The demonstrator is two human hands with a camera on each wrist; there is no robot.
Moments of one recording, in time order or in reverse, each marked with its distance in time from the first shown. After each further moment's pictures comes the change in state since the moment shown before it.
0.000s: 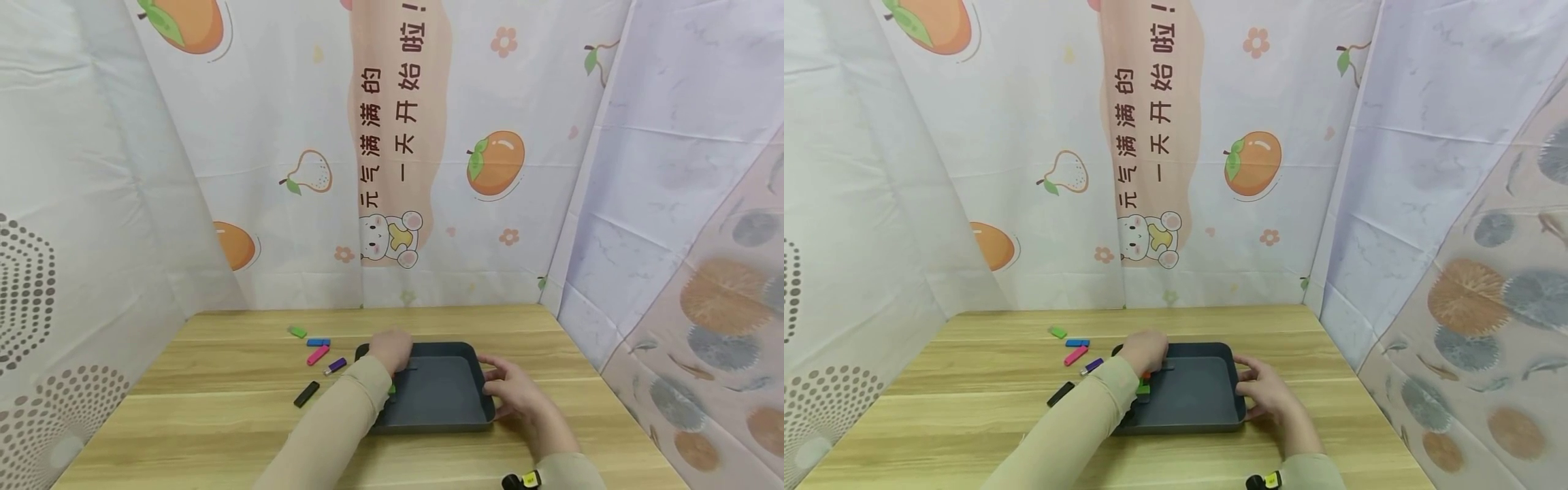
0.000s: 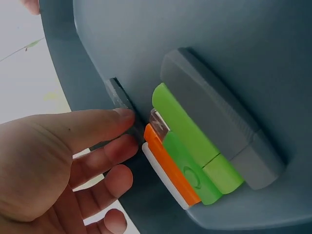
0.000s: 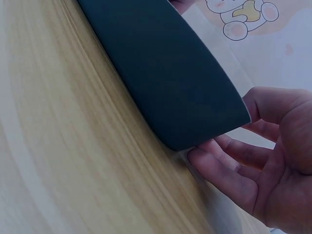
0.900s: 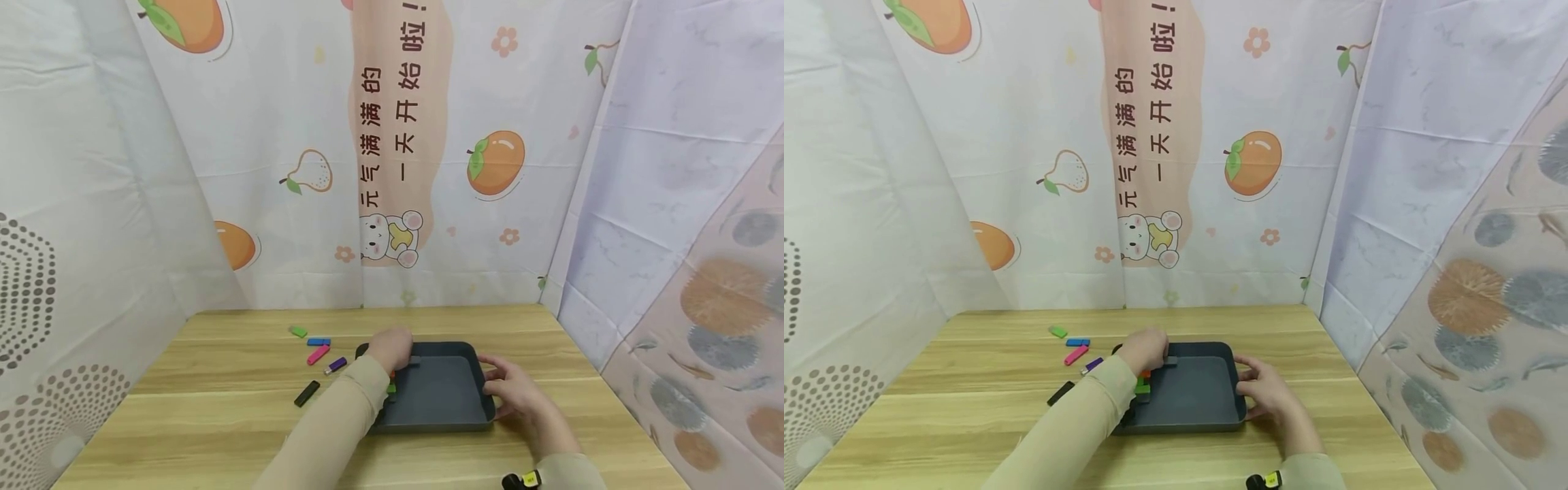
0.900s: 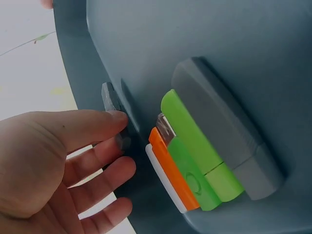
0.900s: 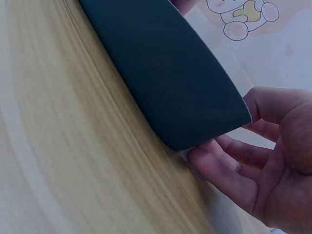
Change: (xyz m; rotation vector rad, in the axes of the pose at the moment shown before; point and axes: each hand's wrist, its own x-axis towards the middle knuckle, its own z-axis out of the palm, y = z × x) left_hand -0.001 -0.002 -0.005 -0.112 -0.006 0.014; right_hand -0.001 -0.001 0.000 0.001 -0.002 -0.002
